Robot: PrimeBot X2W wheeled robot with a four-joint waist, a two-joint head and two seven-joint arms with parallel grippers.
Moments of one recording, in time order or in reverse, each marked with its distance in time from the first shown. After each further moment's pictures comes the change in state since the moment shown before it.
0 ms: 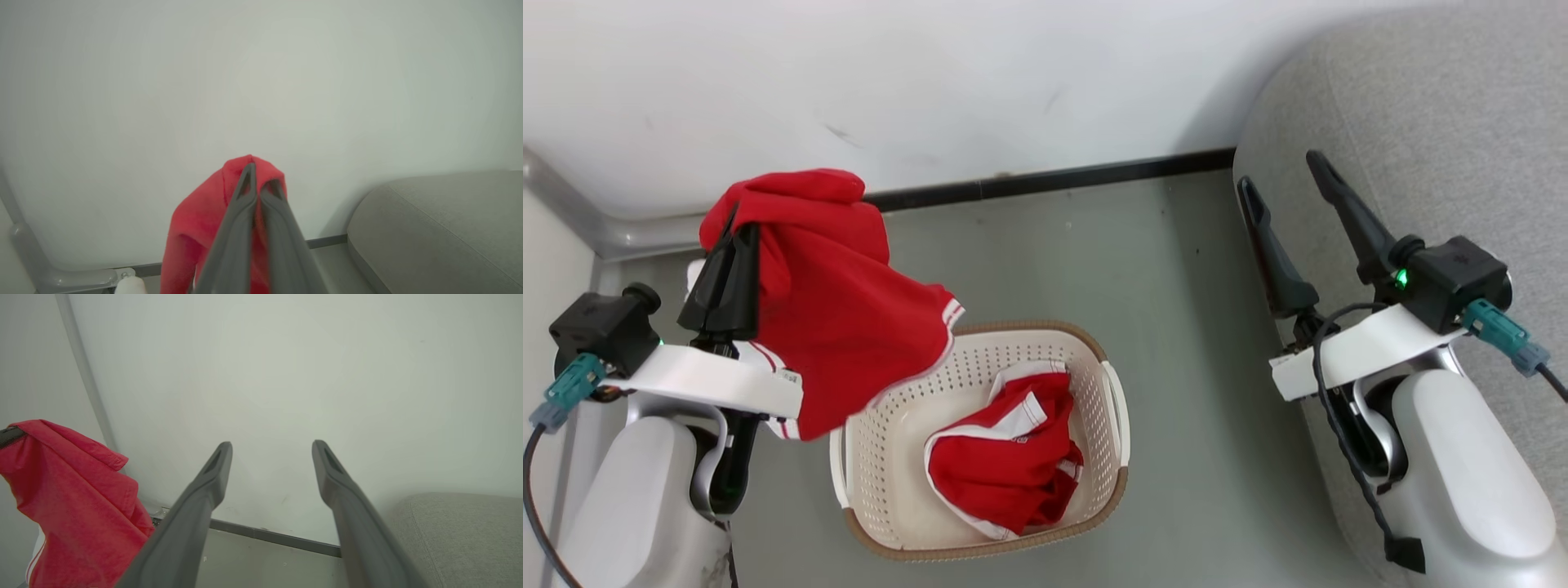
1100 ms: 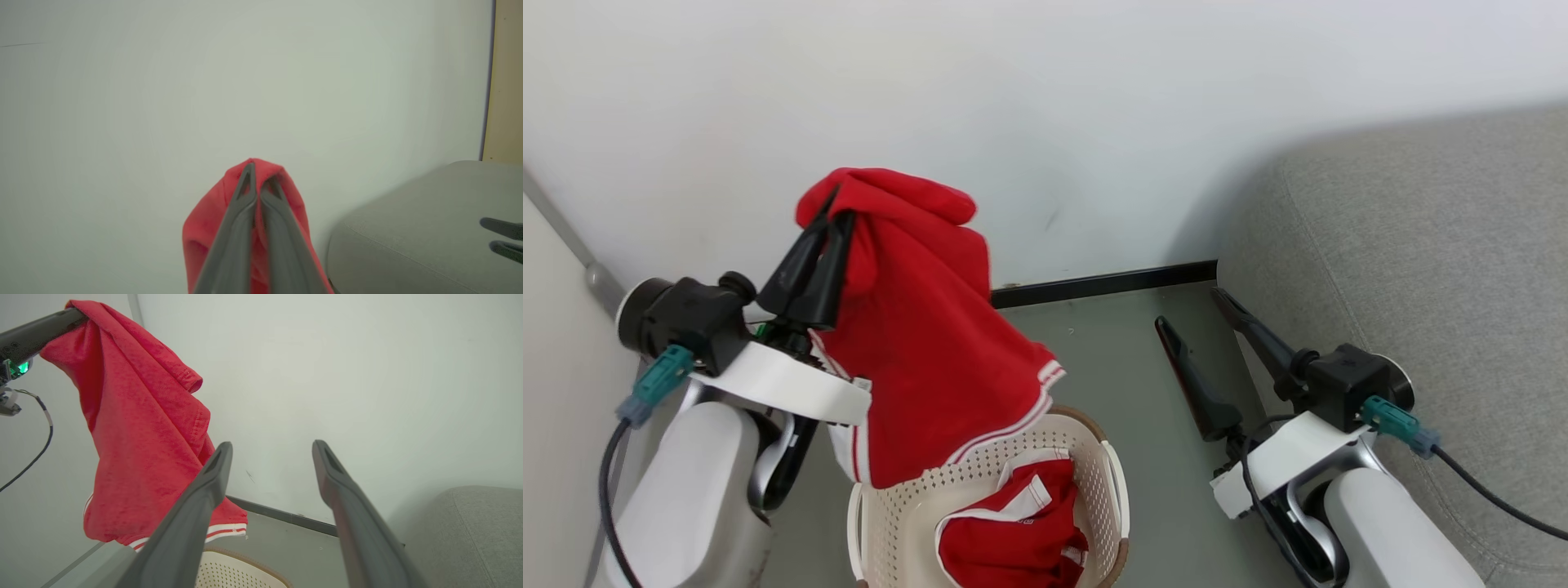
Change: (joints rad) left arm -0.019 0.010 -0.133 -0.109 0.104 -0.006 0.002; right arm 0.142 0.001 0.165 0.048 0.059 0.000 0.000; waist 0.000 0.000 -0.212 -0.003
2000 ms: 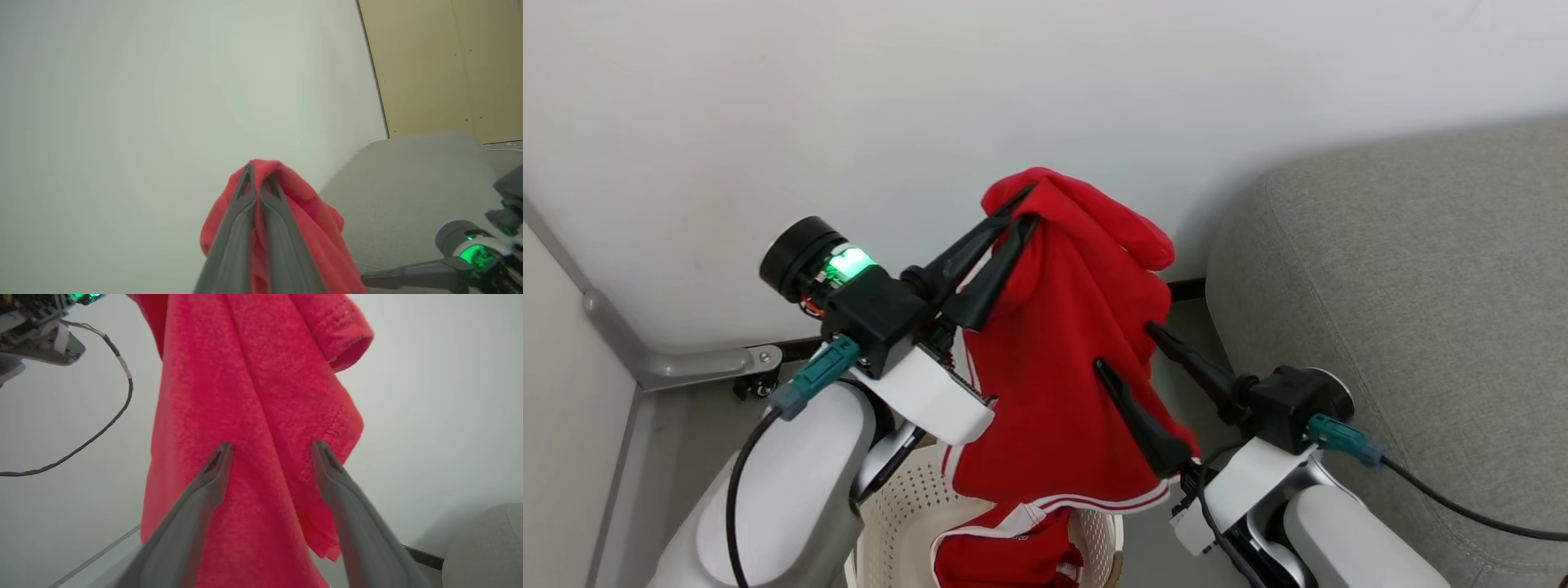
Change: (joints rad) left arm -0.110 -0.025 -0.251 -0.137 0.074 -0.018 0.082; right arm -0.027 -0.036 0.198 -0.006 0.100 0.000 0.000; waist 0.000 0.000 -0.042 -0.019
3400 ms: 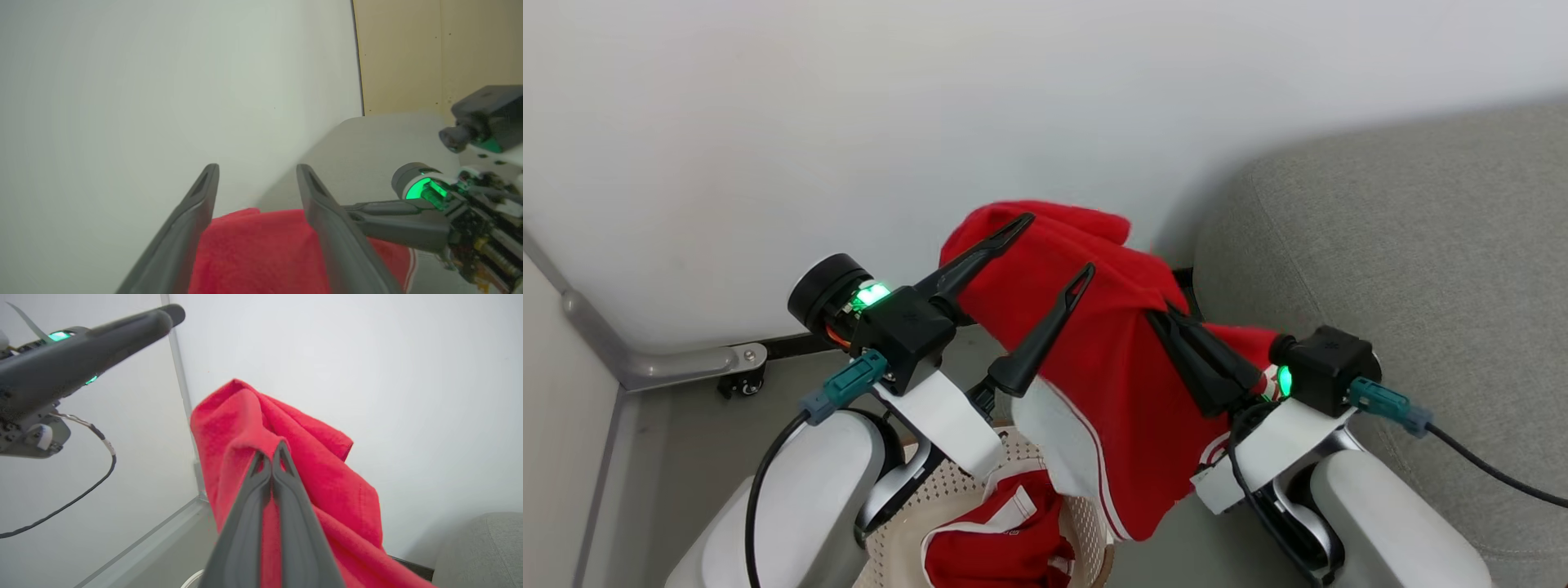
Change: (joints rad) left arm 0.033 0.021 -0.064 -0.028 -0.066 0.001 0.104; right arm -0.048 -0.035 -0.021 -0.033 0.068 0.000 0.000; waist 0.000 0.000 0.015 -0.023
